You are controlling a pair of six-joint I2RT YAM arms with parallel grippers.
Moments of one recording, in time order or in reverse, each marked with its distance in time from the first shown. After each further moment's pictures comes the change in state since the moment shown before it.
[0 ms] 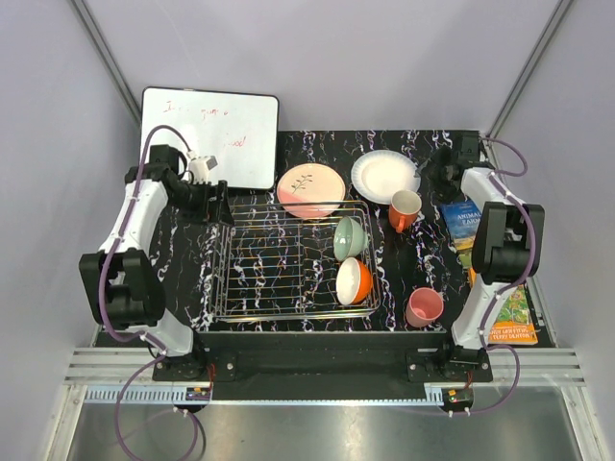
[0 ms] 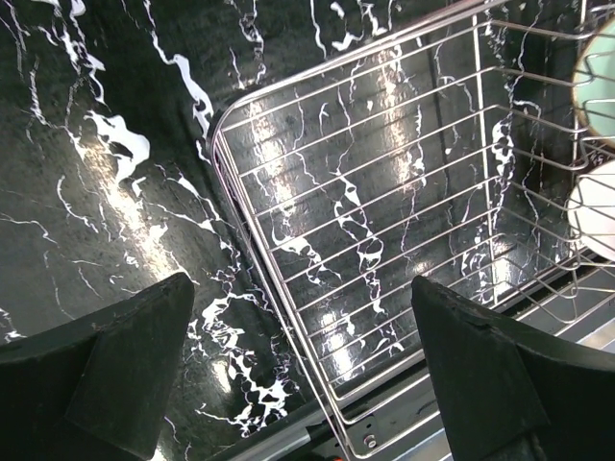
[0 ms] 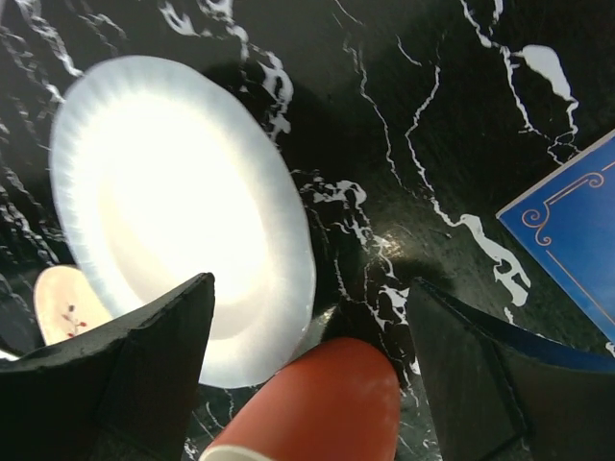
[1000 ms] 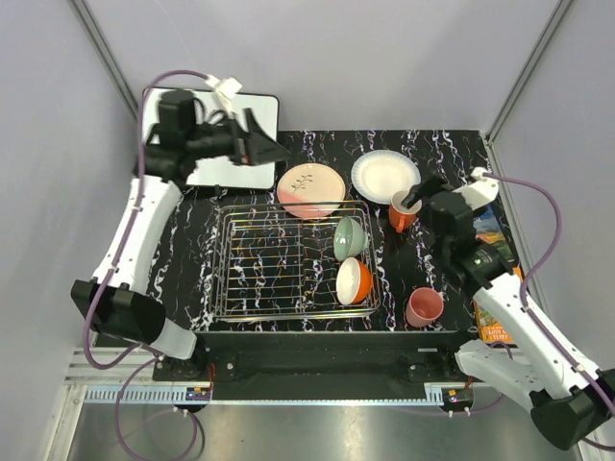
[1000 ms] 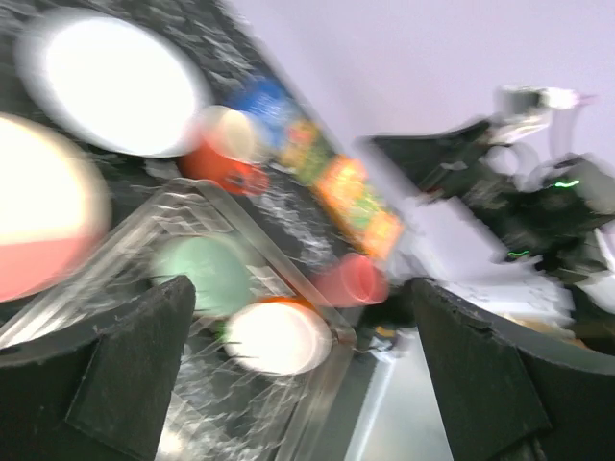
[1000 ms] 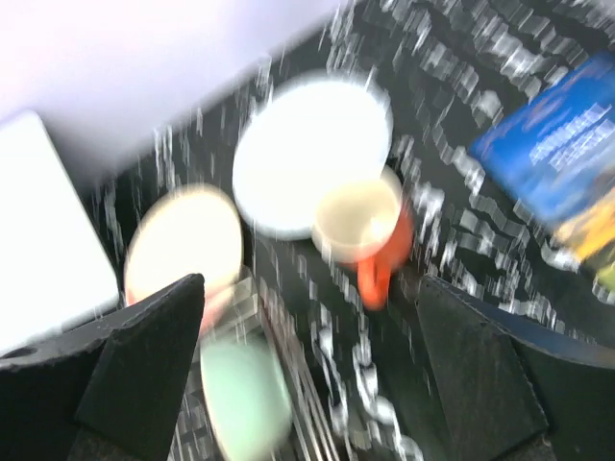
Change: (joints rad) left arm -0.362 -0.091 0.243 0.548 0.410 -0.689; right arm 0.624 -1.007 -0.534 -0.017 0.756 -0.020
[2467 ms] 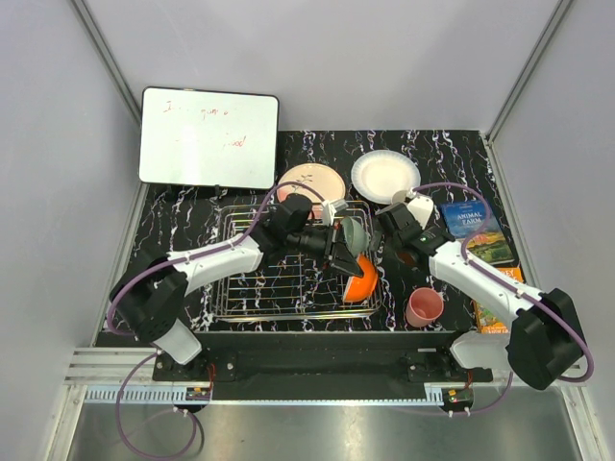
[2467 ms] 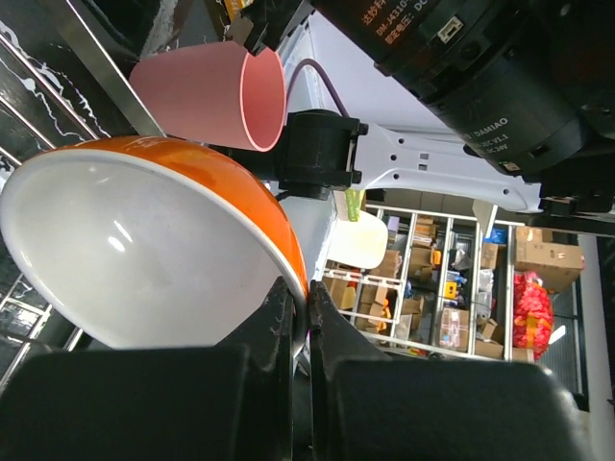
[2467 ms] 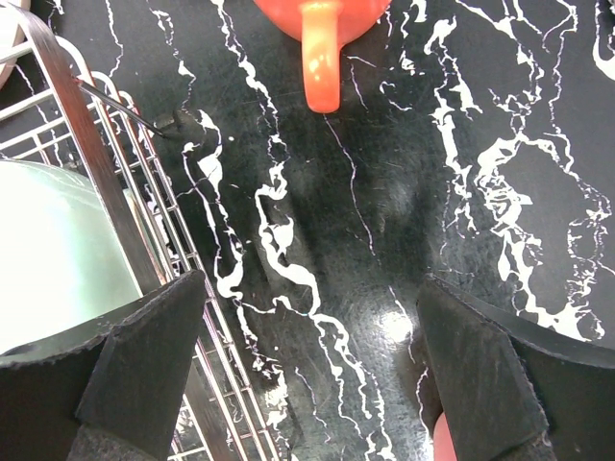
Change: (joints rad) left arm -0.520 0.085 -0.643 0.607 -0.037 -0.573; right arm 0.044 0.348 -0.050 -0.190 -0.208 0.059
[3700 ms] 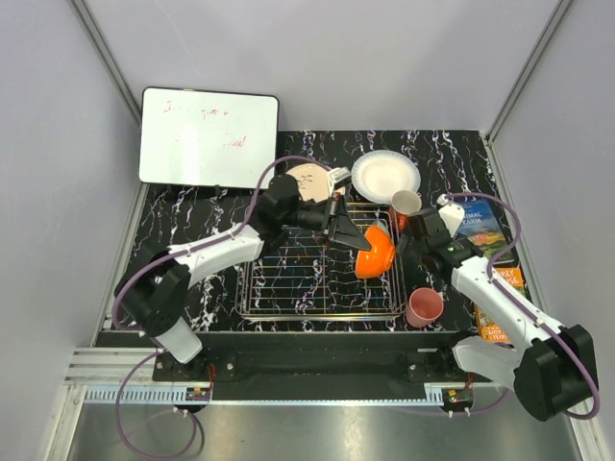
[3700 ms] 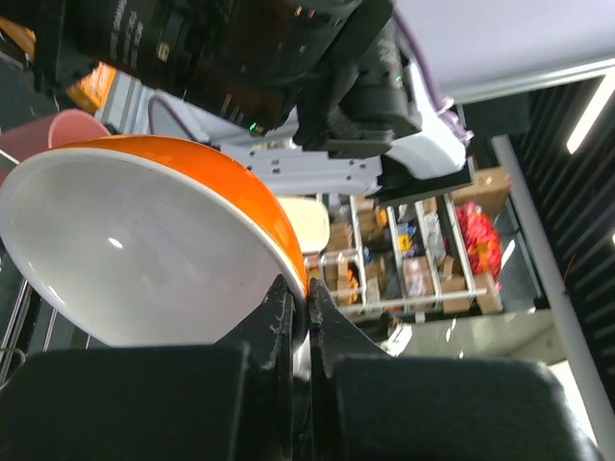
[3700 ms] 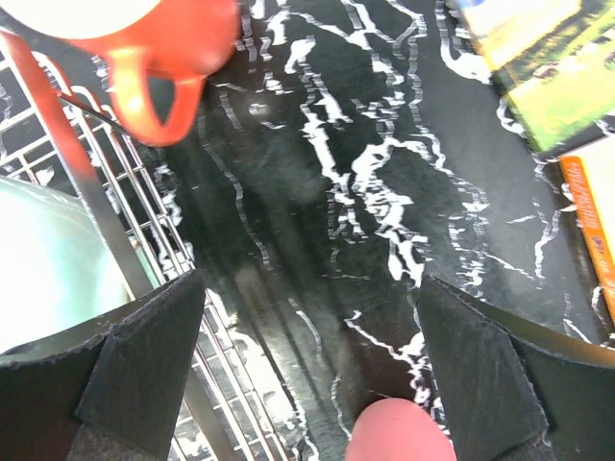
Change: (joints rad) left arm 0.033 0.055 0.106 0.426 0.187 -0.268; right arm -0.193 -0.183 -0.125 -0.021 -0.022 -0.076
